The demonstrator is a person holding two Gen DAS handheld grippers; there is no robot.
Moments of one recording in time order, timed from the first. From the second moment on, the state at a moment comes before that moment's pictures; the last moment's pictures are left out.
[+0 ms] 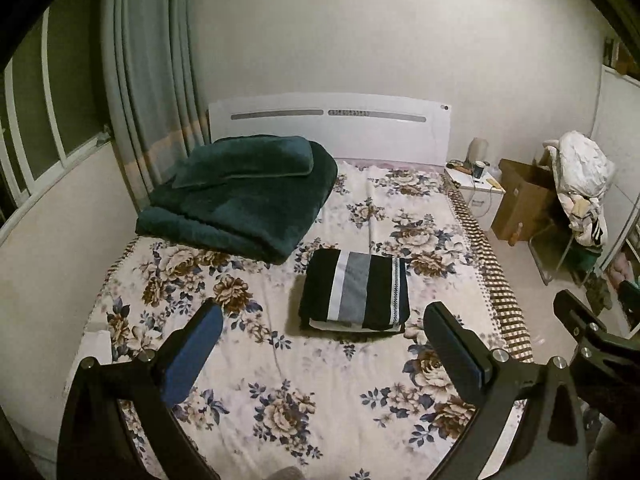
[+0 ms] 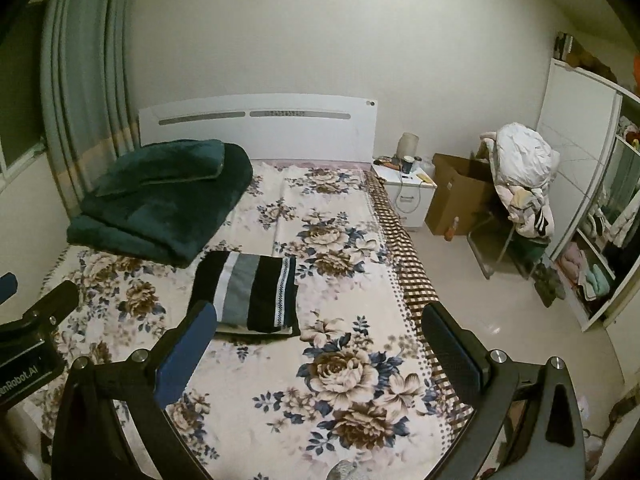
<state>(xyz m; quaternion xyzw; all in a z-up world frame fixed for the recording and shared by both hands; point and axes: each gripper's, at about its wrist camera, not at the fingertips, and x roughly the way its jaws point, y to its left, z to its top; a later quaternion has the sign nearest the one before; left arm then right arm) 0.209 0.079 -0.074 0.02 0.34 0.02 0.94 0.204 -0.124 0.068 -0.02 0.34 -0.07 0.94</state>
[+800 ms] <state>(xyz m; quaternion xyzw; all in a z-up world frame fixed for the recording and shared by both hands) 0.183 0.078 -0.058 0.02 0.33 0.03 0.94 0.163 -0.134 0.094 -0.01 0.33 -0.07 0.94</state>
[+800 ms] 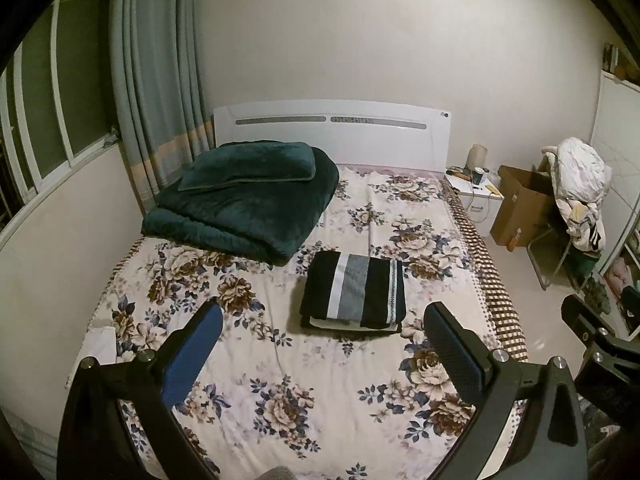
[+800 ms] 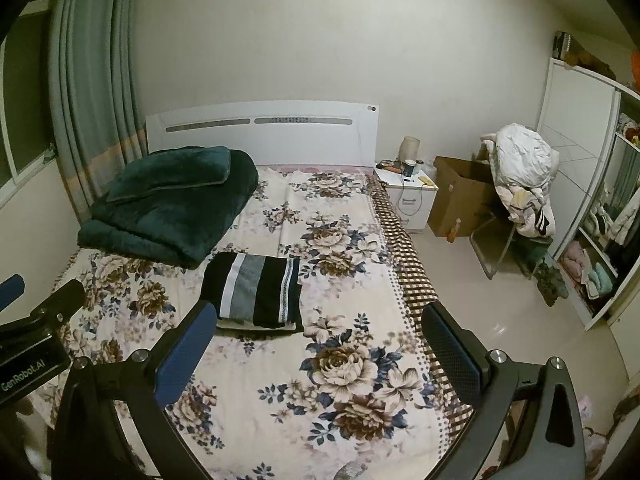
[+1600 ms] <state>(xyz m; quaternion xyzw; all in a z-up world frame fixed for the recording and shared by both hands) 0.177 0.074 -0.040 0.01 0.33 0.04 0.94 0.160 -0.132 0.111 -0.02 0.33 -0.05 0.94</state>
